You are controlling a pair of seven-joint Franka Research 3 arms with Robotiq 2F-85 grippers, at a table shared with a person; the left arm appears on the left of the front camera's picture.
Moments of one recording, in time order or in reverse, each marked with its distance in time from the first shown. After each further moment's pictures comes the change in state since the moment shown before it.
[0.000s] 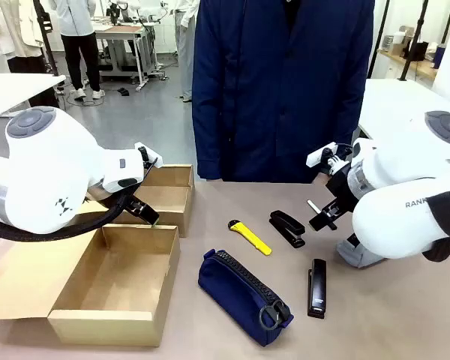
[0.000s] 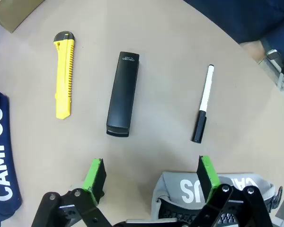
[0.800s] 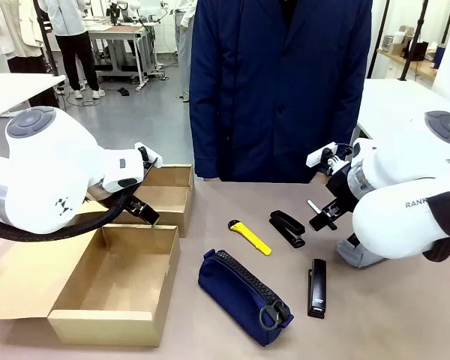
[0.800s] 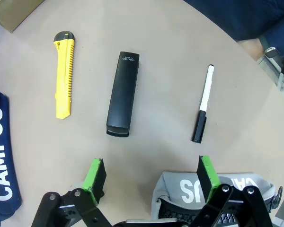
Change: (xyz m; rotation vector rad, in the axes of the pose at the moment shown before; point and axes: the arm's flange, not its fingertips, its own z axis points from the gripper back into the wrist) left arm 0.000 0.000 0.000 0.000 0.000 0.000; right arm 0.000 0.000 0.000 0.000 0.000 0.001
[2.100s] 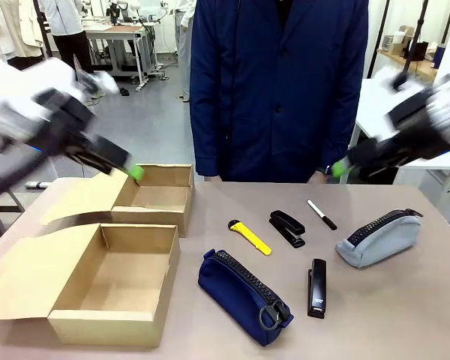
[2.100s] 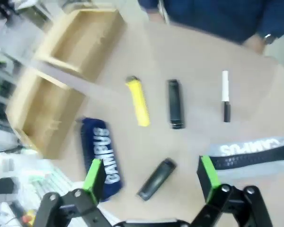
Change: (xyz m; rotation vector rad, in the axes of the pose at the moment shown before) left arm -0.001 0.031 0.190 -0.404 -0.187 0.195; right arm 0.000 -0.038 0.191 0.362 -0.187 -0.404
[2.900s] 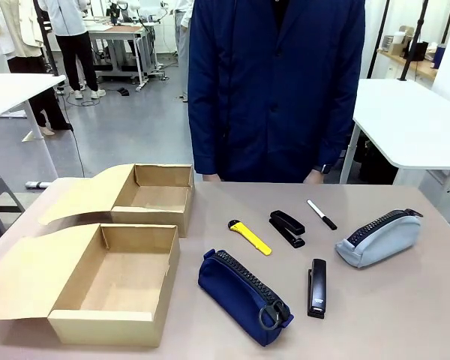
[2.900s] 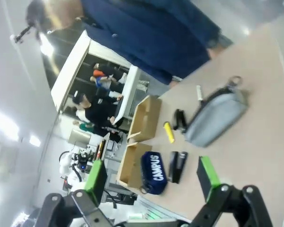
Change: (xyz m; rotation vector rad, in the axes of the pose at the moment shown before) left arm -0.237 0.250 0.179 -0.452 -0.833 0.839; right arm -0.236 -0.276 0.194 0.393 -0.490 -0.626
